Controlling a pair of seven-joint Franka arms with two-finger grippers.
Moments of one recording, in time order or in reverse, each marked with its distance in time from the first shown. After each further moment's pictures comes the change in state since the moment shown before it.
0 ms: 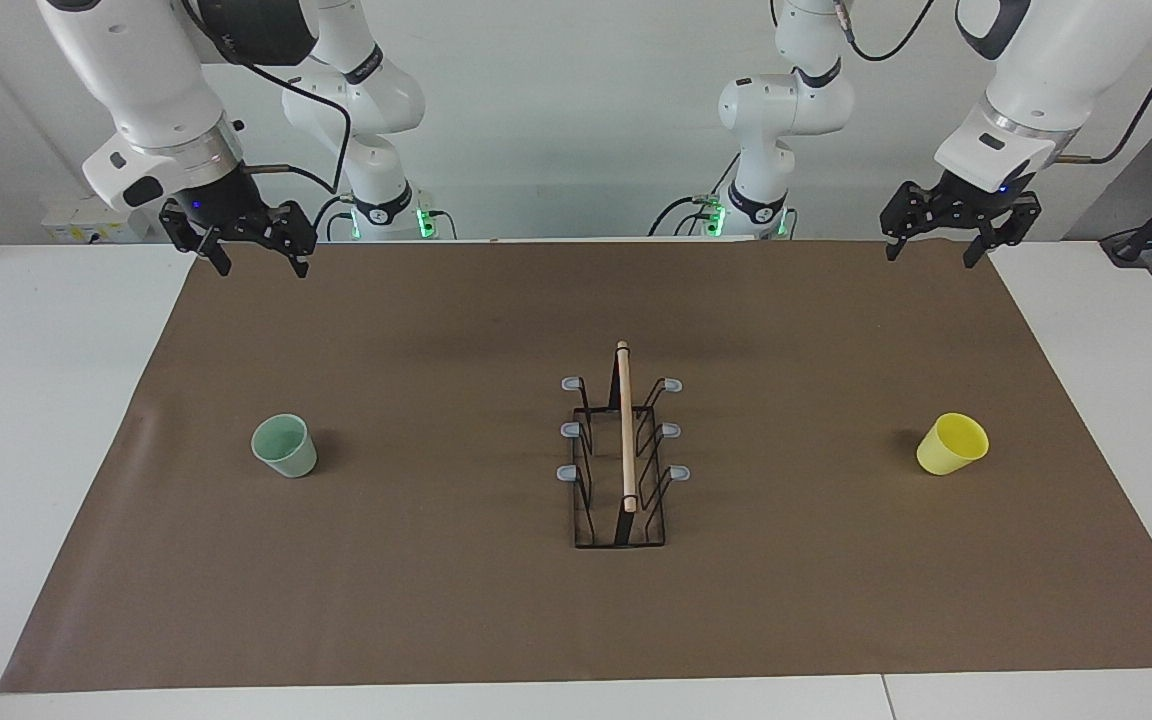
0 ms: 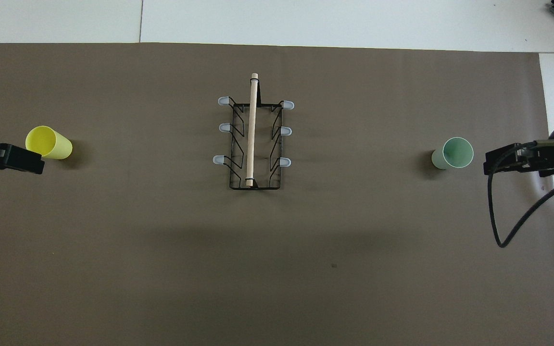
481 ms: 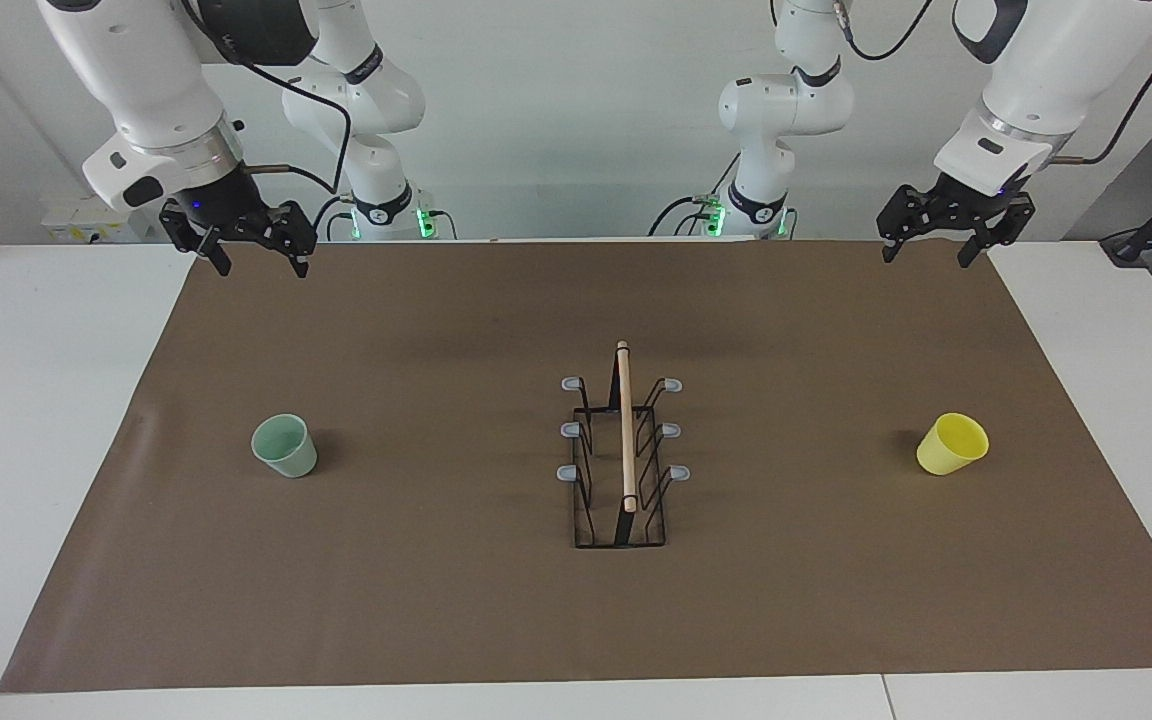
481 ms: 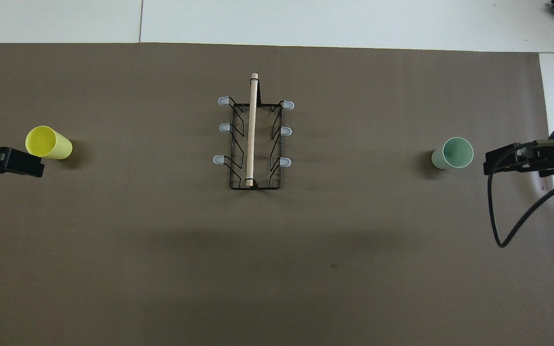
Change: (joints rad) left arm 0.002 -0.018 0.001 -0.023 -0.001 0.006 -0.009; right arm -0.001 0.000 0.000 -0.001 0.000 0.000 0.000
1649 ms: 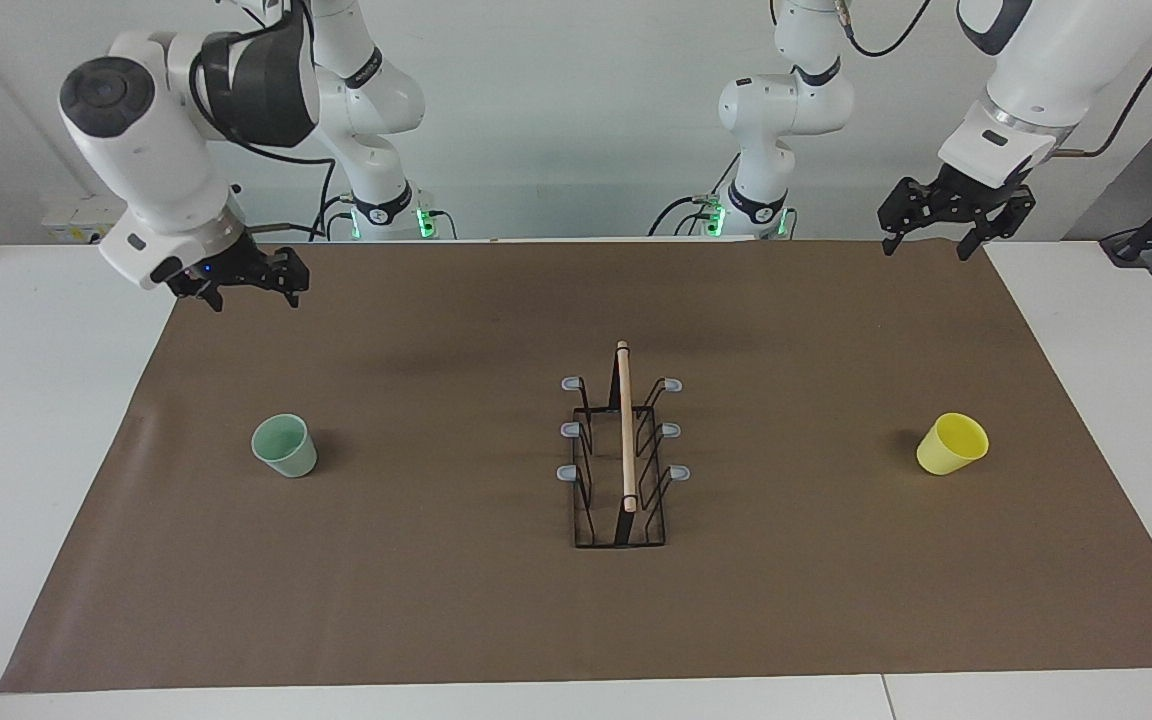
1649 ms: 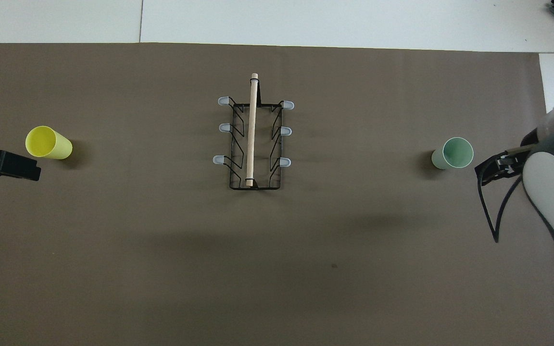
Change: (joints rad) left arm 0.006 -0.008 0.009 0.003 -0.018 -0.019 -0.002; right arm -0.026 0.152 0.011 -0.028 -0.125 0.011 -0.239
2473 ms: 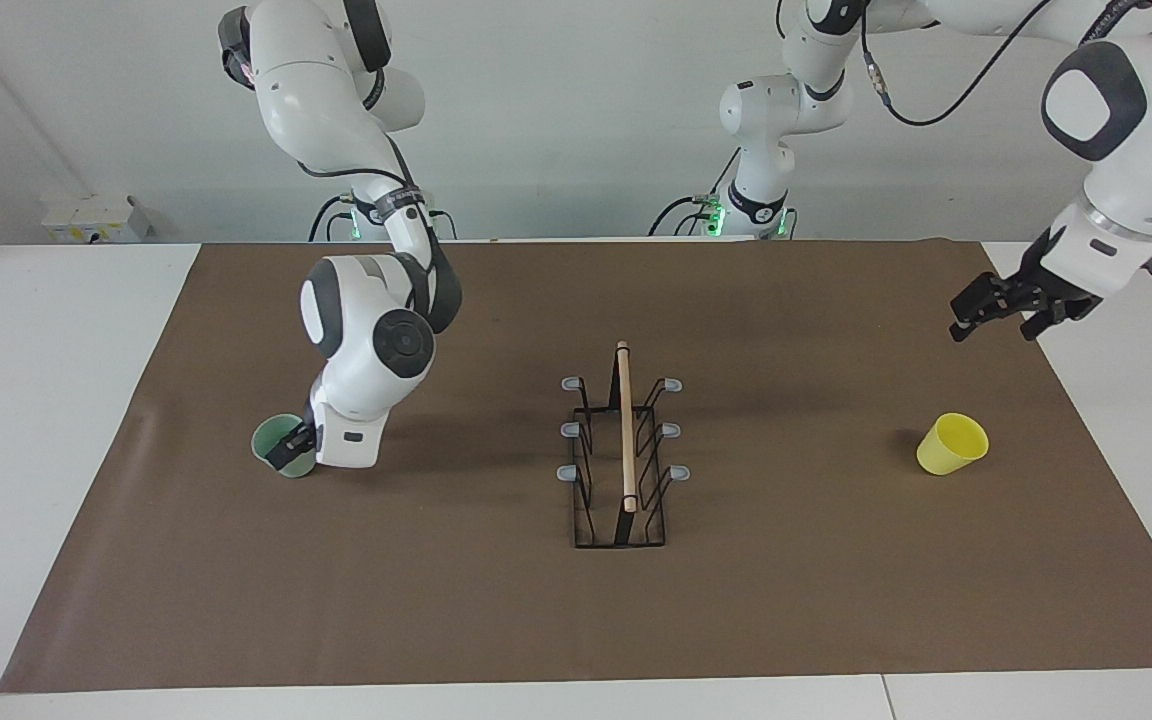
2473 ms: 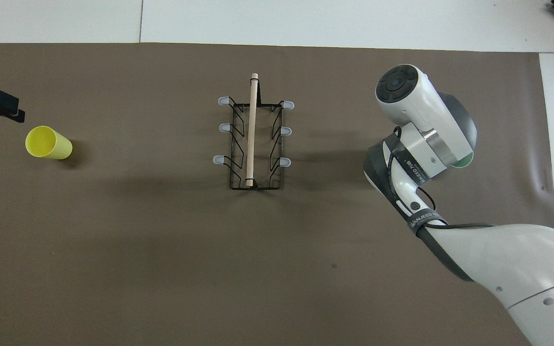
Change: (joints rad) left arm 0.121 0.397 0.015 0.355 -0.033 0.046 -0.002; right arm 0.130 0.404 0.131 0.101 -0.556 0.165 -0.360
